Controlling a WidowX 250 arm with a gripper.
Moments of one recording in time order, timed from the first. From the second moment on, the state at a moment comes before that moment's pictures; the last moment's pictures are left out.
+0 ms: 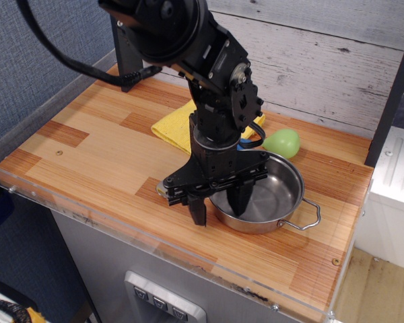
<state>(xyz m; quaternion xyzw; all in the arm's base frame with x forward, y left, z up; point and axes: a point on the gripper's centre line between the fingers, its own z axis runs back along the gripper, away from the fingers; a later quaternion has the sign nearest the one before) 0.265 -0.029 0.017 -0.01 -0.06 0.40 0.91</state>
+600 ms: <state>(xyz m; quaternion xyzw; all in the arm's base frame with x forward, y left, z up) 0.264 -0.024 0.023 0.01 -0.07 0.40 0.91</state>
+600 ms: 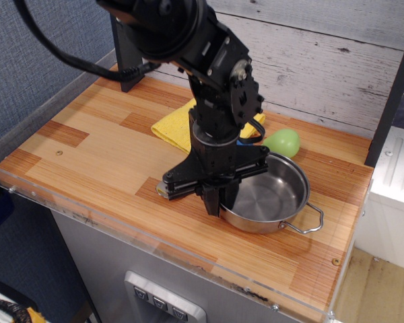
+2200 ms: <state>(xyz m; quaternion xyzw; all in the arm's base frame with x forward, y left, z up) 0.223 0.128 0.109 -0.04 -0.16 0.52 0.84</state>
